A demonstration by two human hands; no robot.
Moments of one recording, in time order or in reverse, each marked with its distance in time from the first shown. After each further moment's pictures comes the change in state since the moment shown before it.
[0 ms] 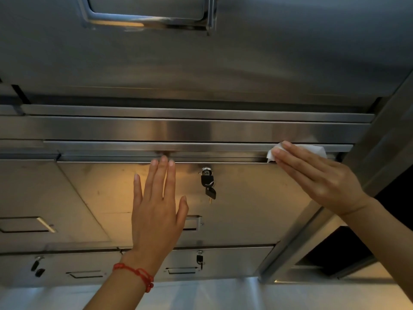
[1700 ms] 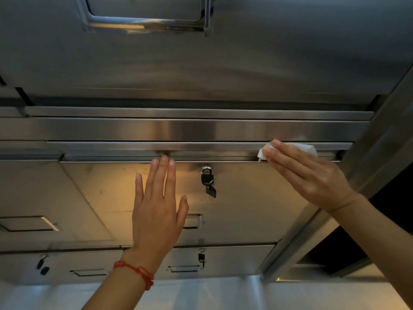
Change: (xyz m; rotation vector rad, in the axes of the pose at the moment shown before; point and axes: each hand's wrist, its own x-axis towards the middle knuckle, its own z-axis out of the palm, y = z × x) left_hand 0.000 0.000 -0.005 0.020 -0.044 0.002; right_hand 0.009 -0.007 0.009 0.025 0.057 -0.011
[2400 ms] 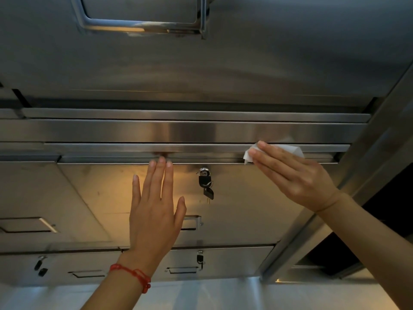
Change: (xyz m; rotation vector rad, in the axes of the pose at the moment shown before) left_hand 0.001 0.003 -0.002 0.004 0.028 0.003; right_hand 0.013 -0.005 0.005 0.035 0.011 -0.022
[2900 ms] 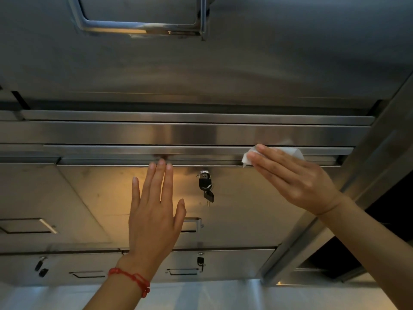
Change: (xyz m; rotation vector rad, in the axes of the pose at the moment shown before) left_hand -0.001 -0.002 0.004 -0.024 0.002 -0.007; right_hand 0.005 0.000 0.000 0.023 0.015 -0.002
